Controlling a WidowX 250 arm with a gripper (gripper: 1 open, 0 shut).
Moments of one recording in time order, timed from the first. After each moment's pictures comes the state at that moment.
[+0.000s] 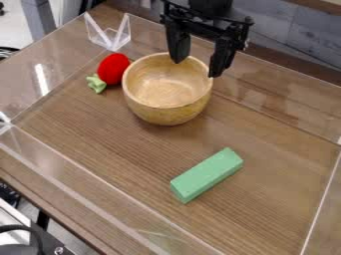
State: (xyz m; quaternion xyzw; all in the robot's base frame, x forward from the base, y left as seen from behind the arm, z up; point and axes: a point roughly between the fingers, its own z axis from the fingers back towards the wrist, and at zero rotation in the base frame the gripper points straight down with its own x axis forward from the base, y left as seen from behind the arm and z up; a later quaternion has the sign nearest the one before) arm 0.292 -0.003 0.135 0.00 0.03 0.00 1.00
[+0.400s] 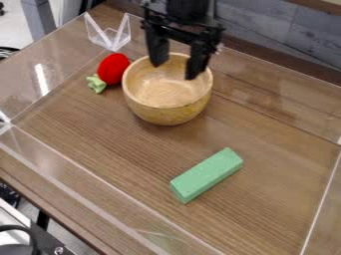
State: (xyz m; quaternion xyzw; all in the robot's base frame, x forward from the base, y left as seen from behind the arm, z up) arm 0.288 0.036 0.122 -0.01 0.05 0.01 1.00
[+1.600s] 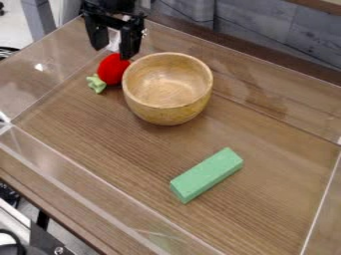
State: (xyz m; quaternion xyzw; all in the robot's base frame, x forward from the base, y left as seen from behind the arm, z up) arm 0.307 0.136 0.096 0.01 0.03 0.03 1.00
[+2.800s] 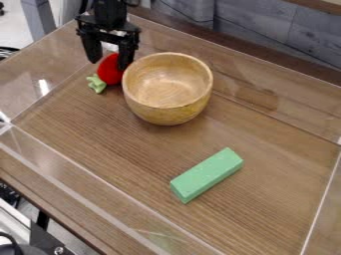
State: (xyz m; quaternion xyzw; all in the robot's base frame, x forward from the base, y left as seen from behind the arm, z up) arm 0.326 0.168 0.056 0.02 0.03 0.11 0.99
